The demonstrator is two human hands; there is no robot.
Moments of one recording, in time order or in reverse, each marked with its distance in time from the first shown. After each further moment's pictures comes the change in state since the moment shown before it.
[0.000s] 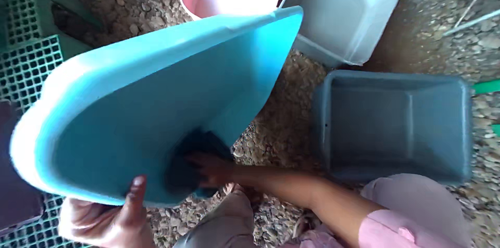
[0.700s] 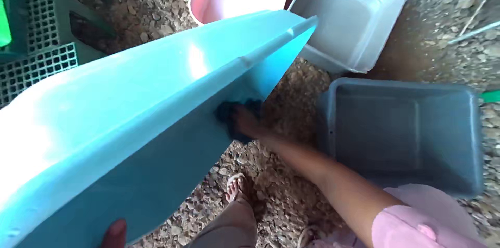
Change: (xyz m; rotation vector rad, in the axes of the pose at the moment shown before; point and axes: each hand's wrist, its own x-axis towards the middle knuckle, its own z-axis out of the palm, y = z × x) left_hand -0.010 0.044 -0.015 0.090 0.083 0.063; right_hand 0.023 0.090 -0.120 -0.380 -0.084 0.598
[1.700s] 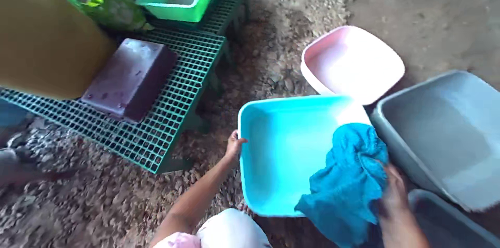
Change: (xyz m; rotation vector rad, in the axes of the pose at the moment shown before) left_hand -0.048 -0.207 0.090 -0.315 0.046 -1.131; right_hand -0.108 -0.064 -0.148 0.896 0.527 0.184
